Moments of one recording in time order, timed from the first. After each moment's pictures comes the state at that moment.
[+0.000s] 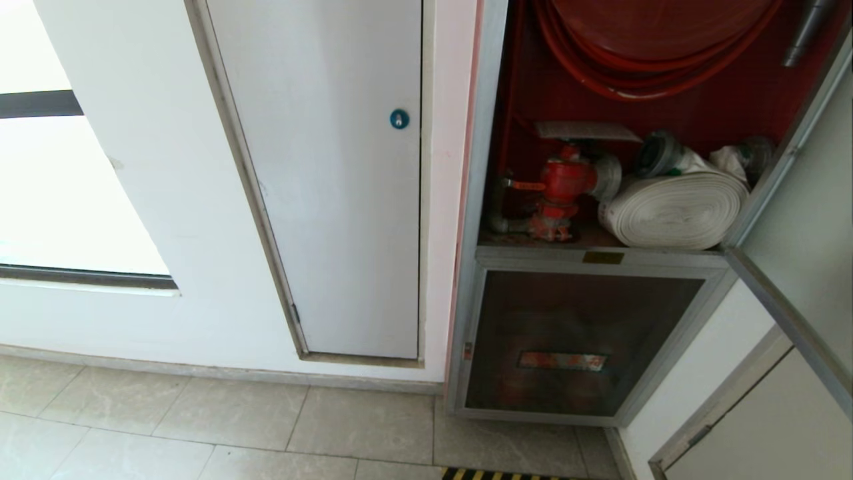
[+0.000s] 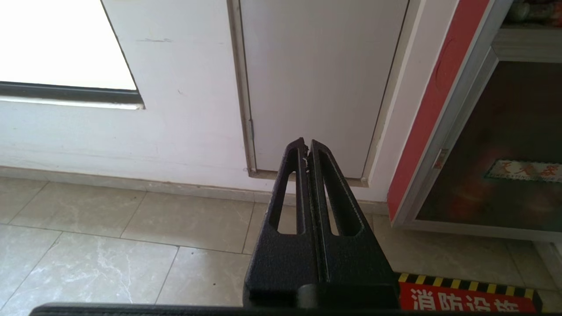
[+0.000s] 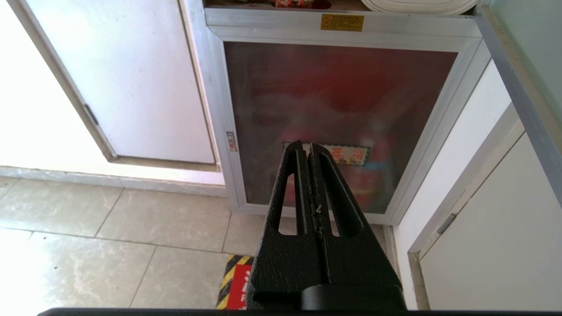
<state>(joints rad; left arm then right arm) 0.01 0.00 0.00 -0.06 0.01 -0.02 0.00 0.00 0.00 0.00 0.01 0.02</state>
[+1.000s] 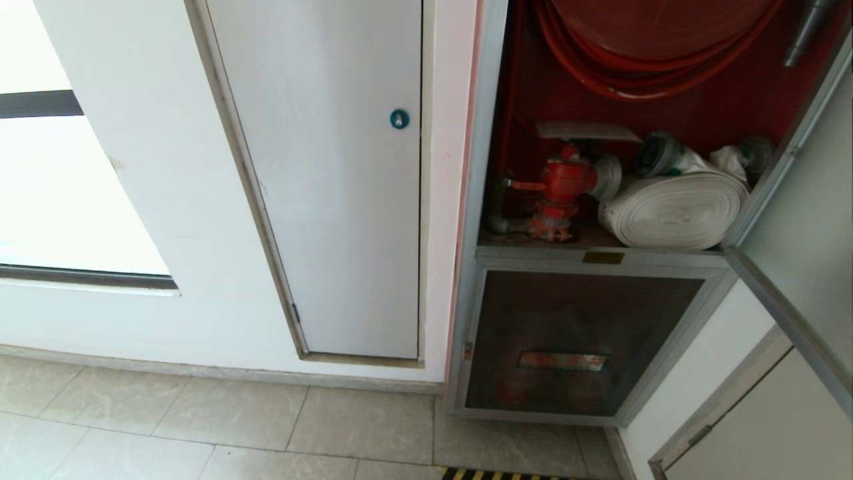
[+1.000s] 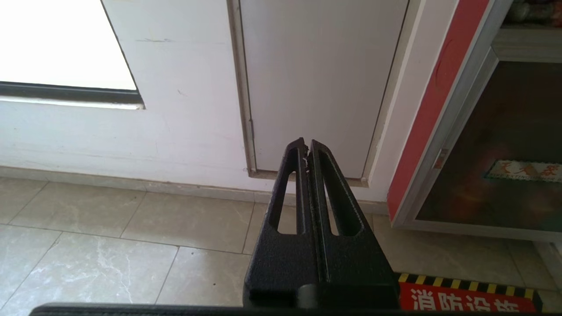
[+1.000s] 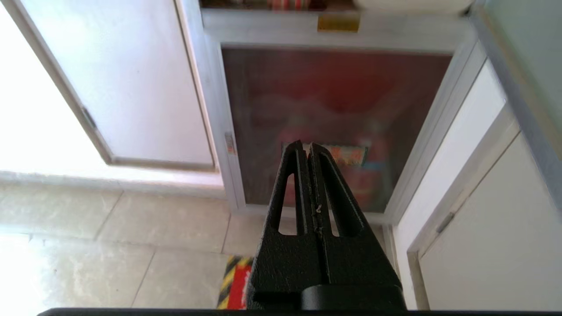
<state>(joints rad) 0.01 0.00 0.00 -0.06 0.01 -0.02 0.00 0.00 -0.02 0.01 0.00 0.02</state>
